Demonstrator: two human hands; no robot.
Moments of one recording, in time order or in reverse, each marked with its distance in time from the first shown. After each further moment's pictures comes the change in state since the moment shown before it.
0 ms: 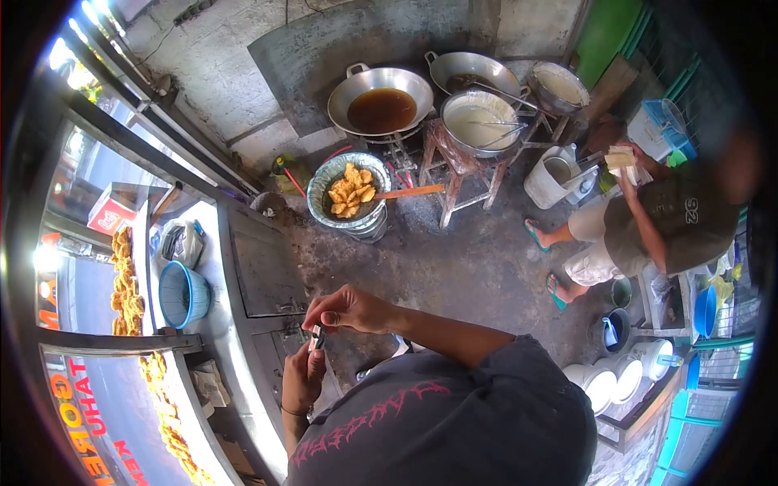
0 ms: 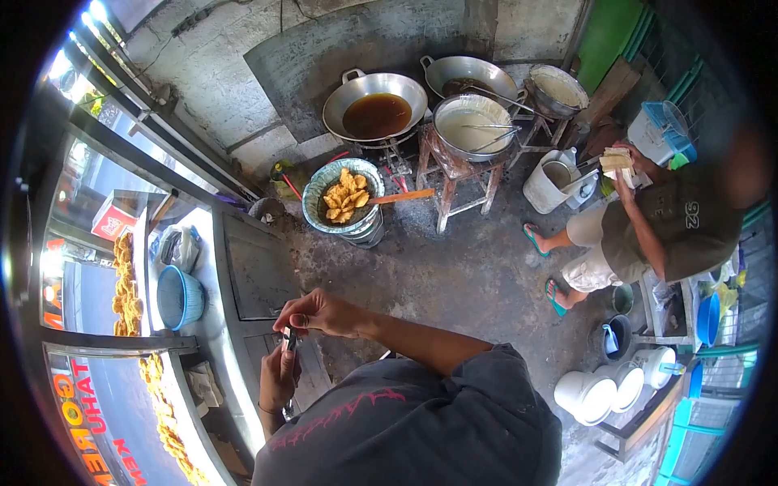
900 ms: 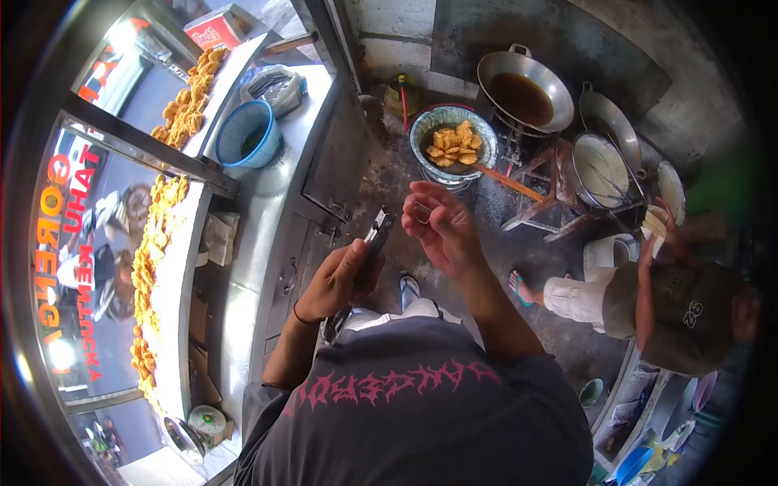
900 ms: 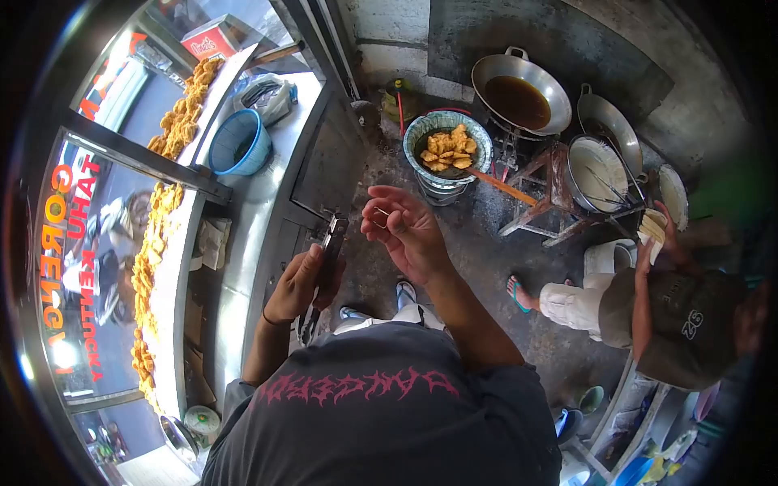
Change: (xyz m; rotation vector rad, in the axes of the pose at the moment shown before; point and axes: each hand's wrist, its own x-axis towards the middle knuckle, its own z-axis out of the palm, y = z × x) left_hand -0.014 0.023 -0.035 -0.605 0.018 -0.006; right_hand 0.041 -0.008 0.015 0.211 0.167 -0.056
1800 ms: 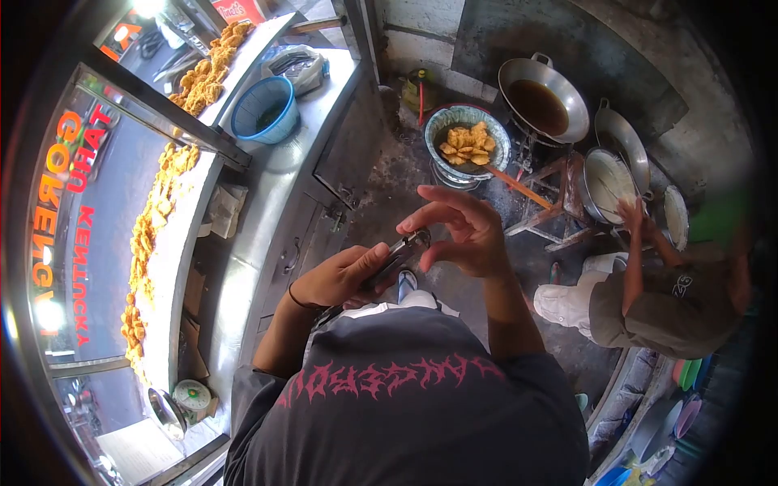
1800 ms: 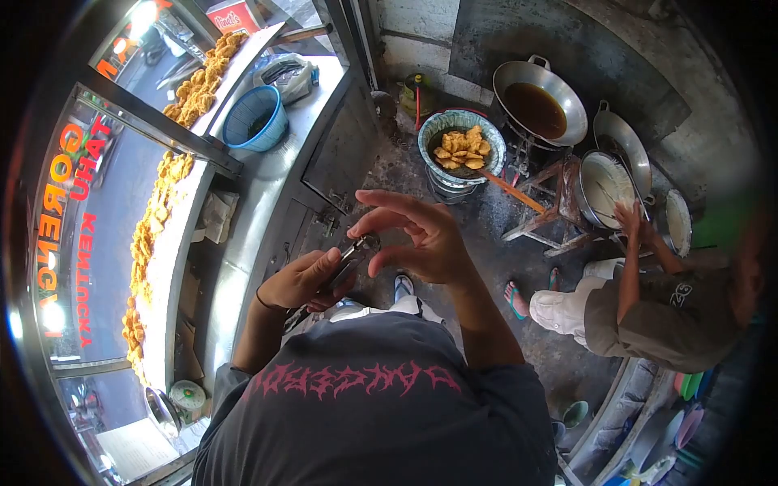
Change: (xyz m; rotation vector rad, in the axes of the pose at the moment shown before) left_hand -0.022 0.015 0.001 -0.089 -0.222 -0.262; right_hand -0.002 -0.033 0.038 -0.702 -0.412 -0.212
